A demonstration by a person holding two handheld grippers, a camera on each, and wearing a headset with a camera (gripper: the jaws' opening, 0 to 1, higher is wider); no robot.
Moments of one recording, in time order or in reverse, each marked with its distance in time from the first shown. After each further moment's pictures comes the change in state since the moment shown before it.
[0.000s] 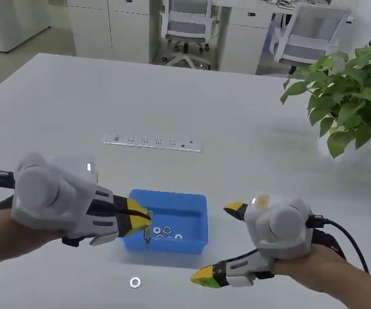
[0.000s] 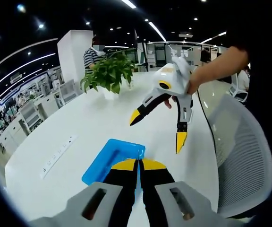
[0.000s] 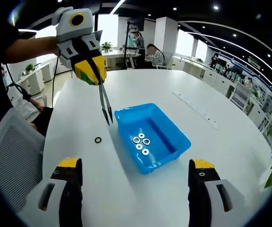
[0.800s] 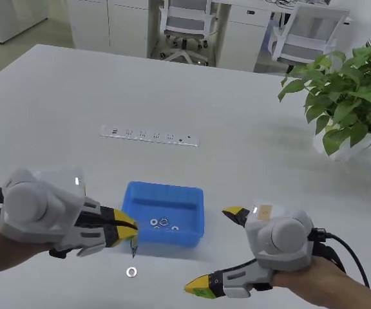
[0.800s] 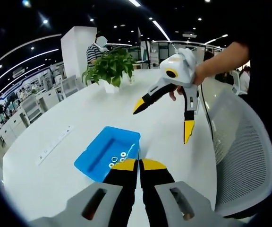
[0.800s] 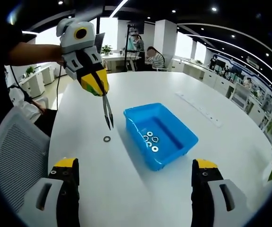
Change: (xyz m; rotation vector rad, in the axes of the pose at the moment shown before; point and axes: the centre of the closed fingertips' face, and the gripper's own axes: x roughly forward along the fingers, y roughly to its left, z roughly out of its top) left arm -0.002 -0.016 -0.034 -0.036 0.018 0.013; right arm -0.004 0.023 -0.009 0.012 -0.021 0.003
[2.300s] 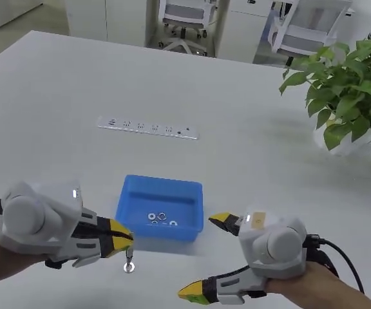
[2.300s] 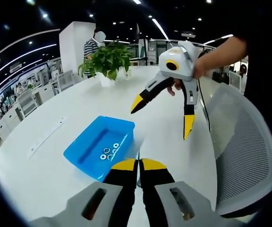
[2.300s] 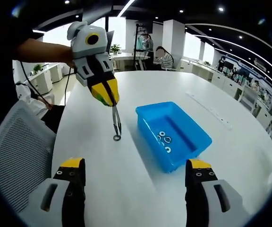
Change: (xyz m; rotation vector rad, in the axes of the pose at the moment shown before) left arm 0.011 -0.008 -0.024 -0.025 0.018 -0.047; right arm 0.013 0.020 -0.002 -0.036 -0.008 0.079
